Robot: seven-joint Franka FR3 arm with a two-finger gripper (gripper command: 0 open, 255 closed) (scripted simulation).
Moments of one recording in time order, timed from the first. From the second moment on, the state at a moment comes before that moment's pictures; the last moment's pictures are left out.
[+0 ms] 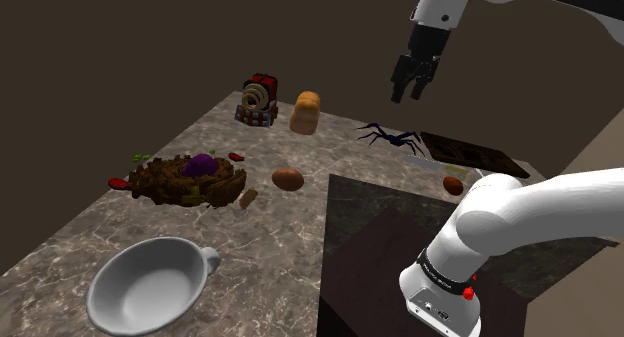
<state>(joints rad) 0.01 -0.79 -0.02 -2.26 -0.03 1.42 0.09</state>
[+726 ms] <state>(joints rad) -0.02 -0.76 0.06 -2.48 0.18 1.69 0.39</state>
